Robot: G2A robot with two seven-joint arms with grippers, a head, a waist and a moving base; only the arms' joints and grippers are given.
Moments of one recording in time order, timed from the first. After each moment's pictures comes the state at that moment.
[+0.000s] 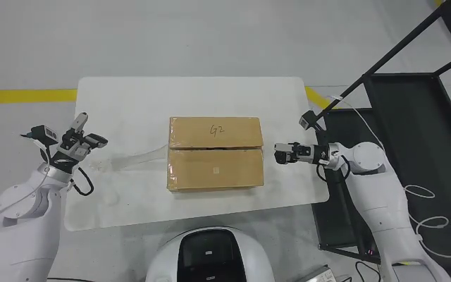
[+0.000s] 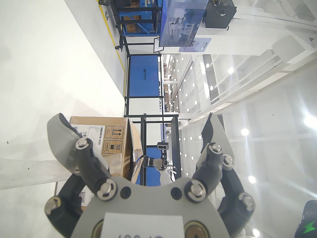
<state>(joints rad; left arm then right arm) 1.33 -1.07 -1.67 -1.37 -0.43 -0.22 -0.73 -1.23 -1.01 1.49 -1.35 0.32 -0.31 1.32</state>
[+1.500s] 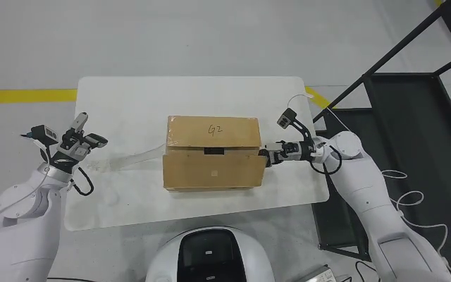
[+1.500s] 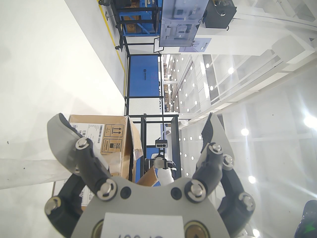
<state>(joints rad) 1.33 -1.07 -1.67 -1.37 -0.43 -0.22 -0.73 -1.04 -1.03 1.25 -1.16 0.64 -0.31 1.51</state>
